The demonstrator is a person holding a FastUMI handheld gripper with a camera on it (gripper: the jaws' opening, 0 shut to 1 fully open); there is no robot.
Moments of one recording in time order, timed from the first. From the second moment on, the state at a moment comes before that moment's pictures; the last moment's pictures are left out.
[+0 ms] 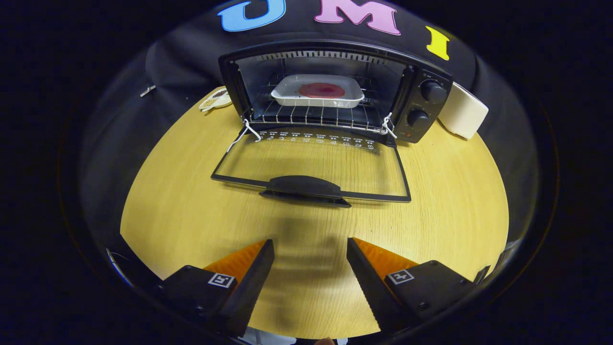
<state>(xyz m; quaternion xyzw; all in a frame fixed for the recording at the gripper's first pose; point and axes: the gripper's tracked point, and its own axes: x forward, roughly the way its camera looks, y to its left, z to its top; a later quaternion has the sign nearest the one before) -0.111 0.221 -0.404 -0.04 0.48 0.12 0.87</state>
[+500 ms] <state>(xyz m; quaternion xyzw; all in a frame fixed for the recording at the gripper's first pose) -0.073 0.237 -0.439 -0.02 0.51 0.07 0.86</state>
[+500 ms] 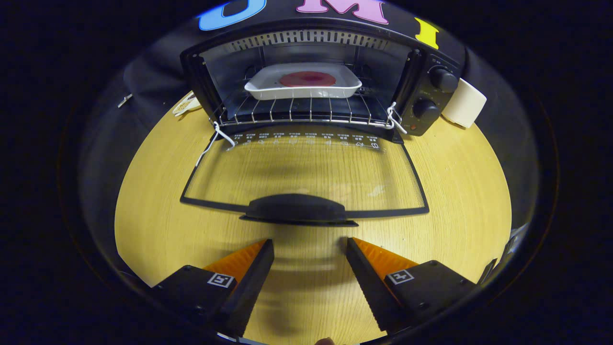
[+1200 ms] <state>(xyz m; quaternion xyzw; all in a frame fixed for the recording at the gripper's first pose) -0.065 0.232 -0.361 0.03 0.43 0.07 0.90</state>
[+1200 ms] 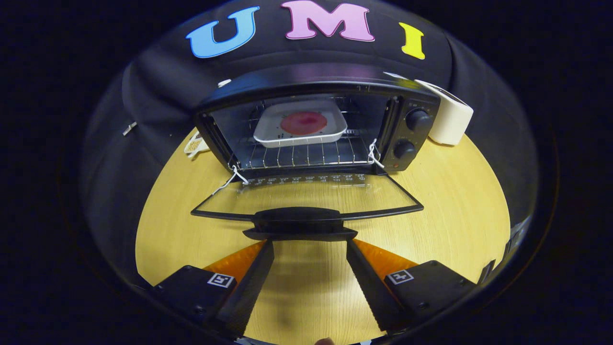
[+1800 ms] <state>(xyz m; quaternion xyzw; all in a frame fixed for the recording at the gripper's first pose) -0.017 0.227 -0.259 0.00 0.28 0.10 0.95</state>
